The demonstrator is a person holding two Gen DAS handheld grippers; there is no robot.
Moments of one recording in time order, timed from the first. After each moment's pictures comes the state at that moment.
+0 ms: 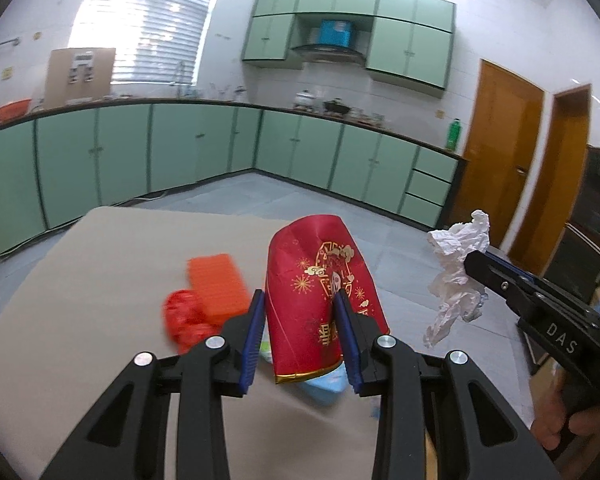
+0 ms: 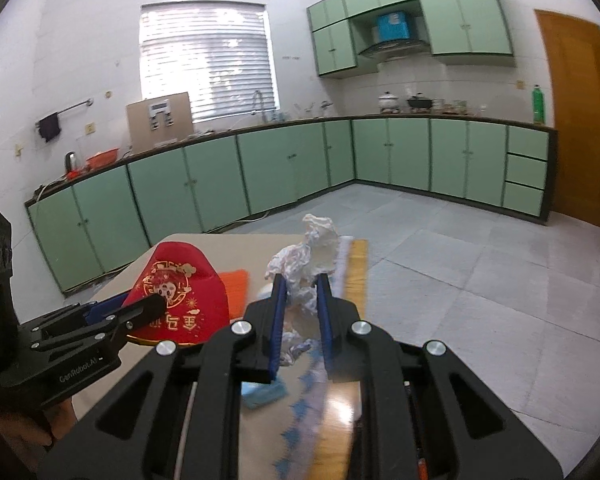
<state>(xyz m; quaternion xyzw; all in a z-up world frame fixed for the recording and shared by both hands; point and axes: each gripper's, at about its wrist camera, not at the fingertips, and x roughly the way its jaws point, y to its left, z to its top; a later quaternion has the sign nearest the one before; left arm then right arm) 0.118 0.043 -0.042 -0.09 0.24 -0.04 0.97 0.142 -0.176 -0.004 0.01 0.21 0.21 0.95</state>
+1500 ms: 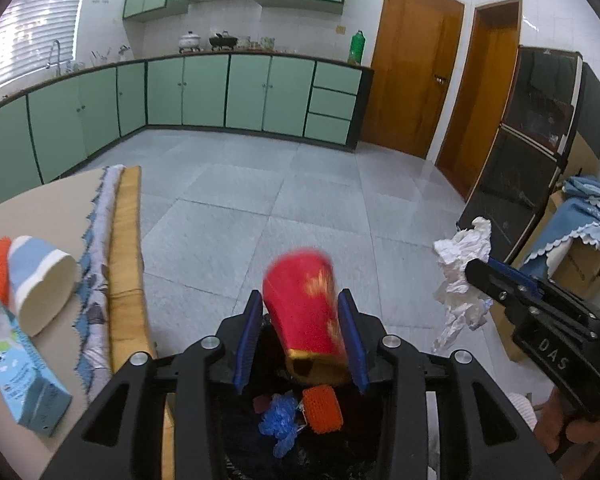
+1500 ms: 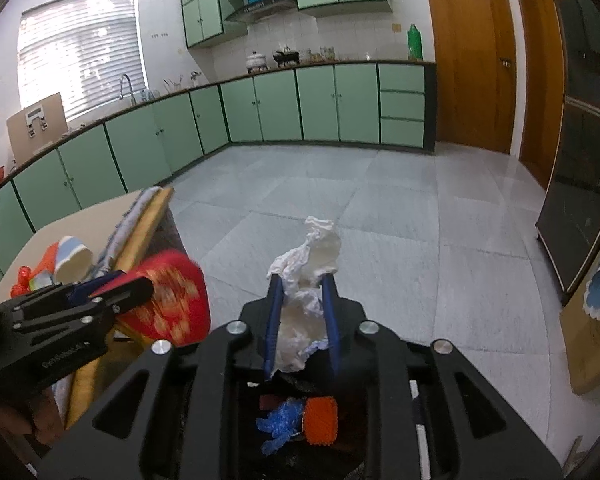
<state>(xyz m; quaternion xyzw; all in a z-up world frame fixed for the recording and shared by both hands) 0.210 -0.180 -0.120 -0.01 0.34 -0.20 0.92 0.164 -0.375 -0.121 0.05 0.30 0.01 0.95</state>
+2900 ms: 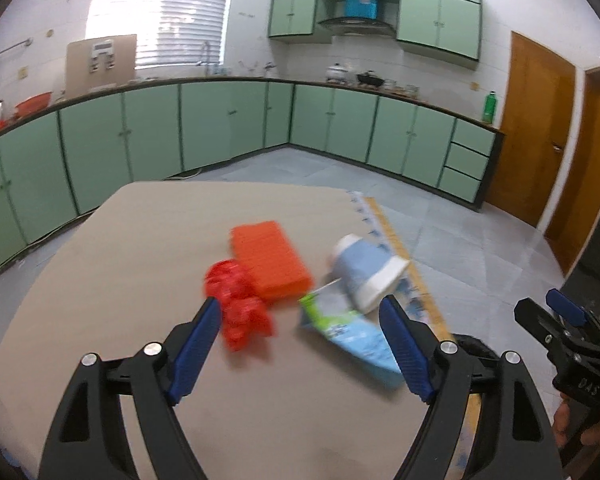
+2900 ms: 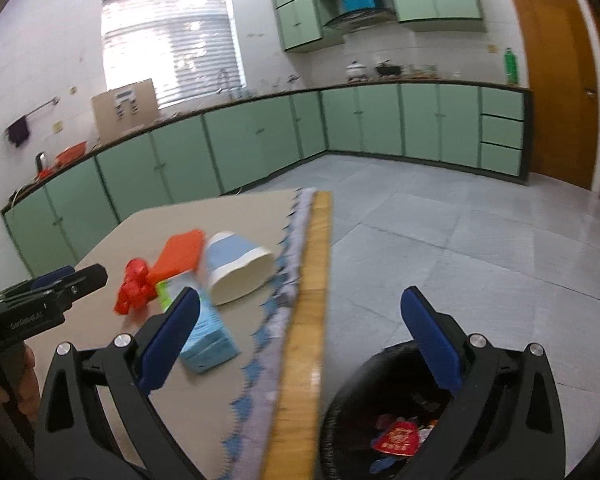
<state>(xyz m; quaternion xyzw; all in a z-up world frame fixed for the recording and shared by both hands) 0.135 0.072 -0.075 -0.06 0.30 0.04 0.95 0.161 -0.180 -0.087 0.03 0.27 0.18 0.95</state>
